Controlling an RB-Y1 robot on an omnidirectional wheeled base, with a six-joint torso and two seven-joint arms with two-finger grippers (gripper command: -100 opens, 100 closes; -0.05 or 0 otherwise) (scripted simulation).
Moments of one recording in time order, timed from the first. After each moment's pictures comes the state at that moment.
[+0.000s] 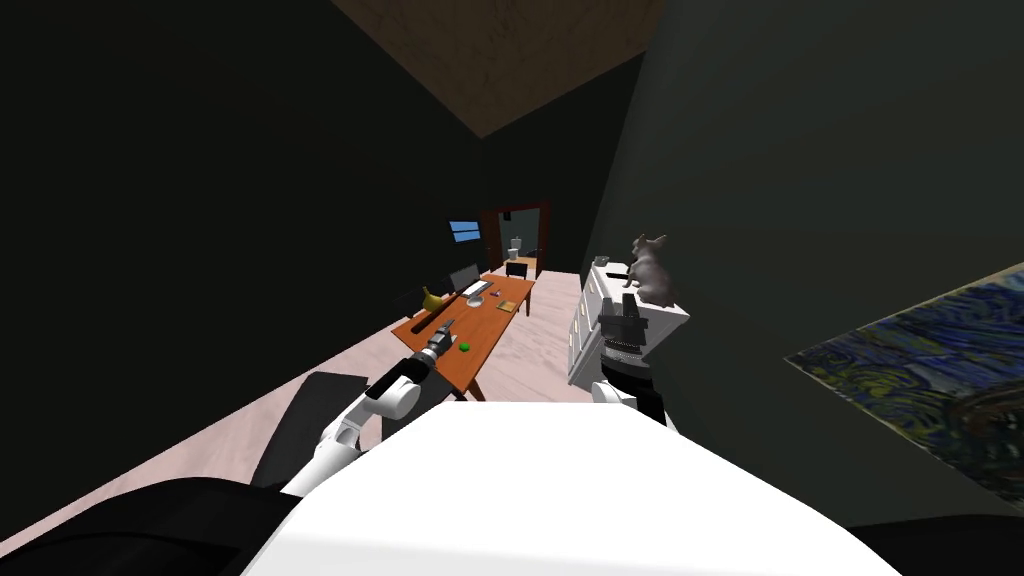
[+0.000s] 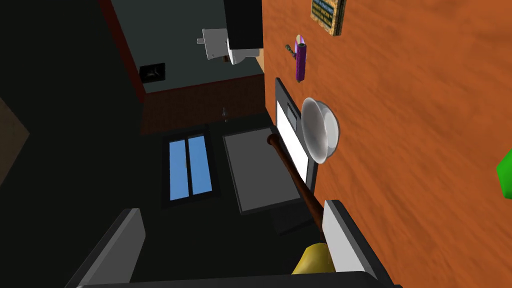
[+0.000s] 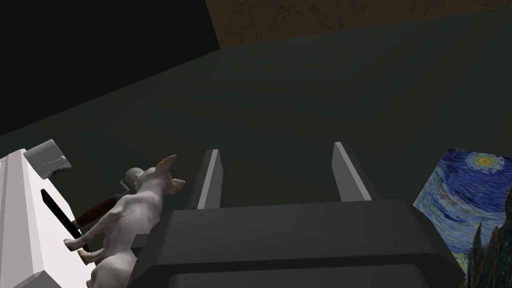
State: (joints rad) left arm 0.45 0.69 -0.03 -1.99 0.61 0.06 -0.08; right arm 0.52 0.03 0.02 -2.20 -0.07 -0.64 0.05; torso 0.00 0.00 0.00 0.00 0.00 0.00
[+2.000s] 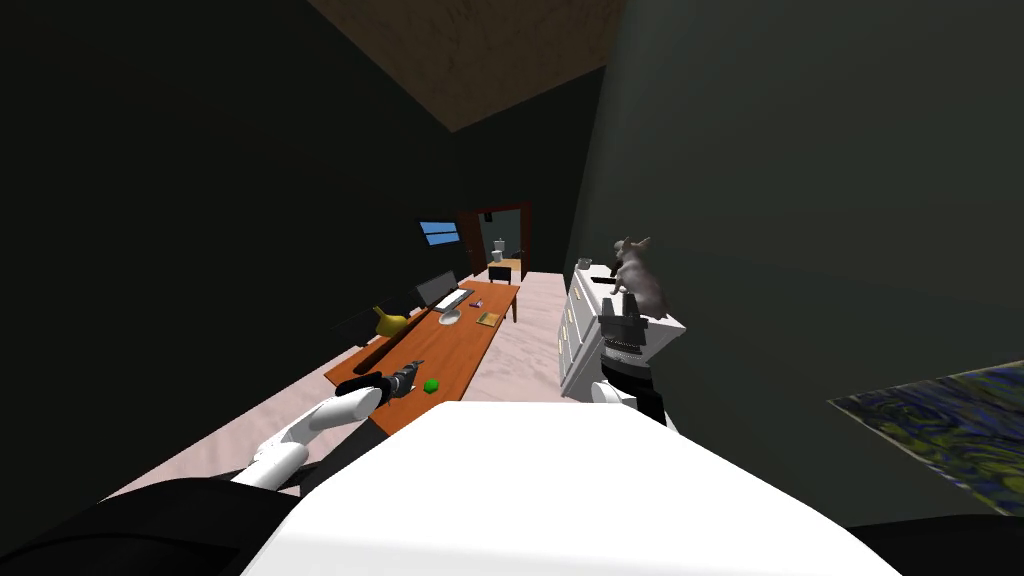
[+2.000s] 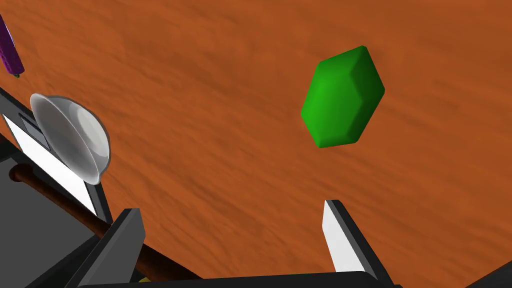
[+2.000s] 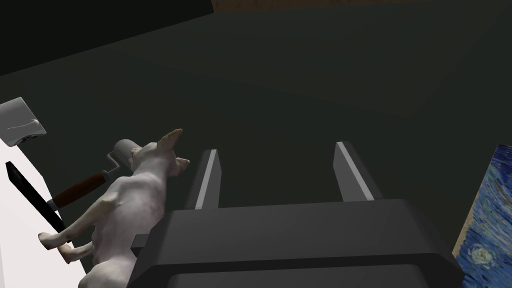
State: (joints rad) left arm 0.44 0.94 0.00 -1.54 0.98 0.51 -0.22; right arm 0.52 0.03 0.02 -2.20 -0.07 -0.64 0.05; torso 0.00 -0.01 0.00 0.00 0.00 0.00
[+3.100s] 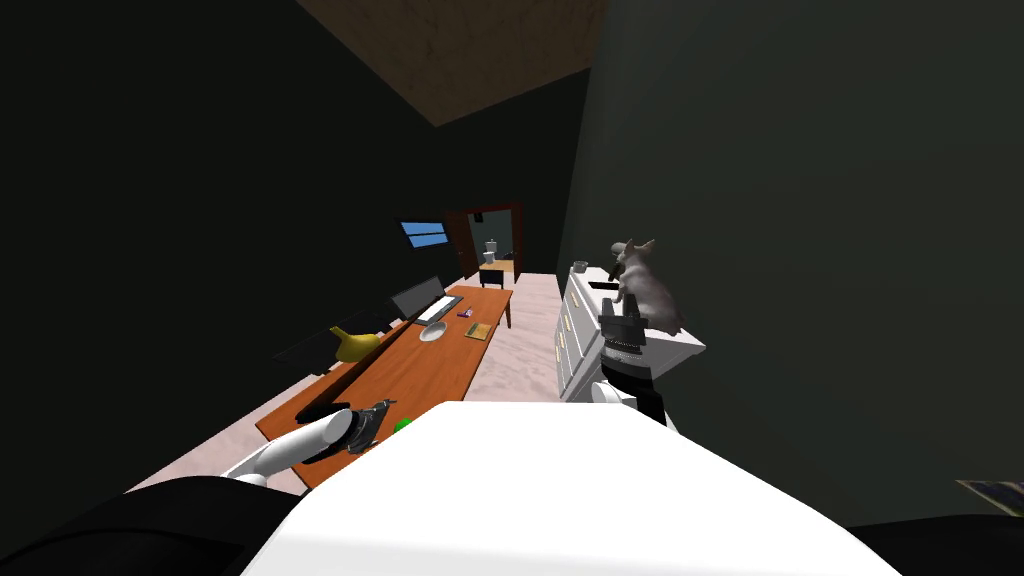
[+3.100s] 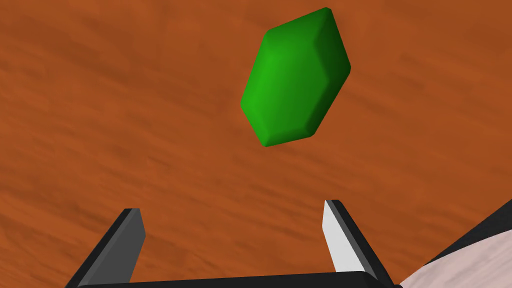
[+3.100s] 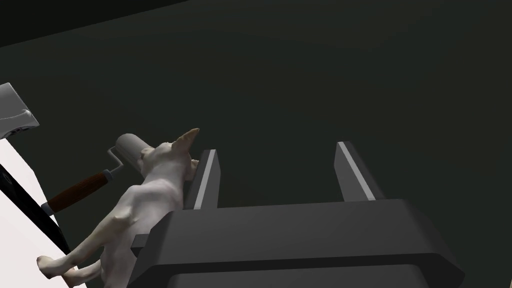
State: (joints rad) left arm 0.48 0.97 0.00 -1.27 1.13 0.70 -0.32; right arm 0.52 0.03 0.02 -2.20 -0.07 -0.64 0.05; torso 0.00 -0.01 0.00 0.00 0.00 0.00
